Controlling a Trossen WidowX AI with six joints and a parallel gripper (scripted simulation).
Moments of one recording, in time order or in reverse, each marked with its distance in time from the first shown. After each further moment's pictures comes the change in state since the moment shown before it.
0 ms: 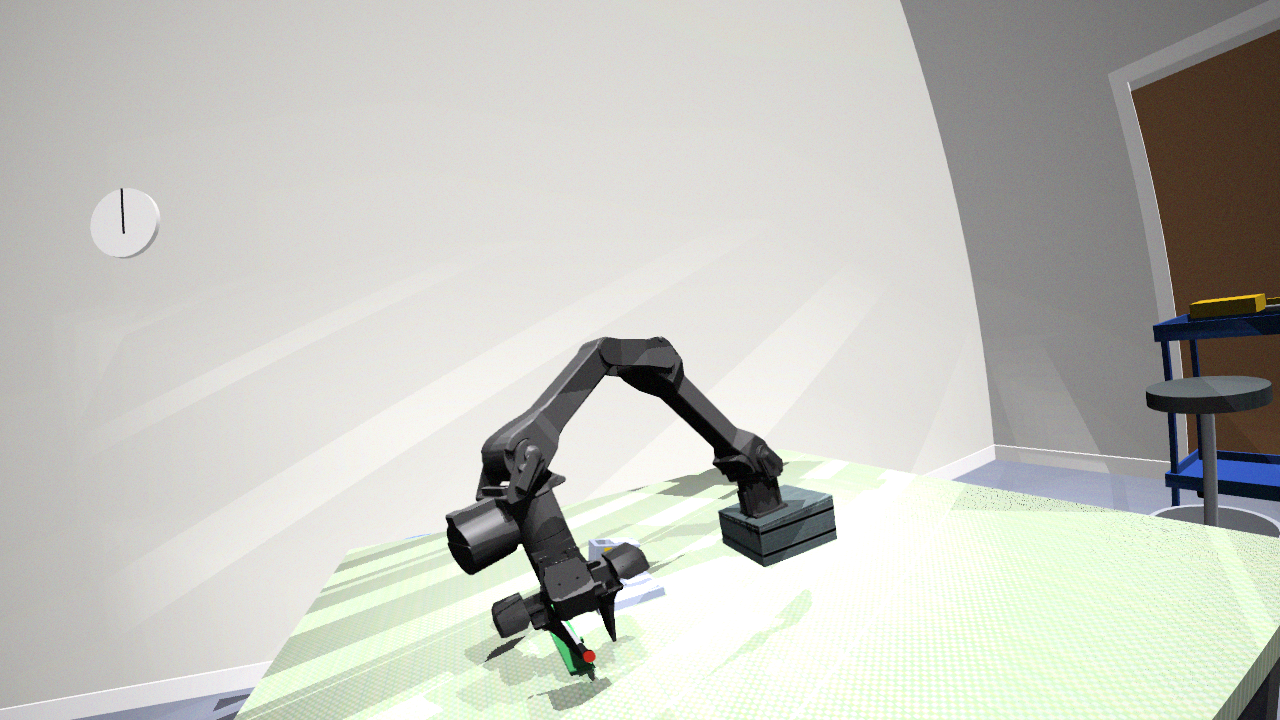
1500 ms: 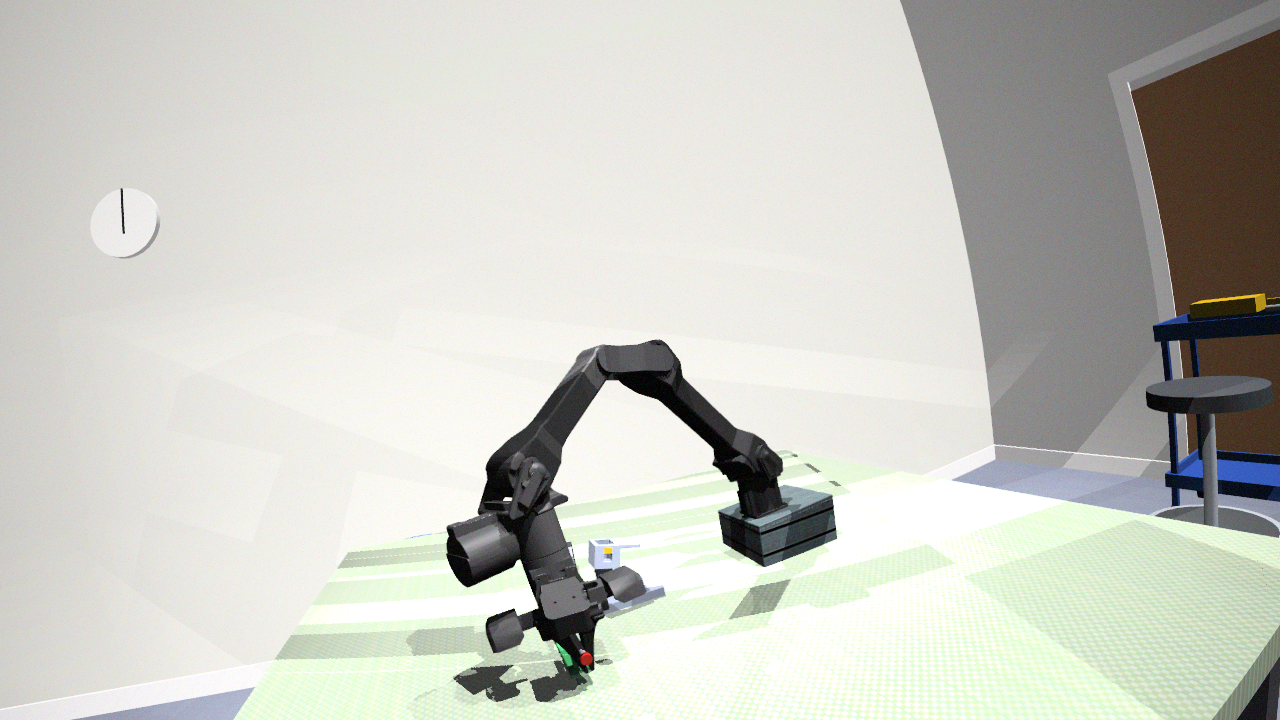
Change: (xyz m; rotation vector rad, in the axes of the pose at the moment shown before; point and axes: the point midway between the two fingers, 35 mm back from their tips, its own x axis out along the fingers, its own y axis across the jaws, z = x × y) arm 0.018 -0.018 0.003 -0.002 -0.035 -0.074
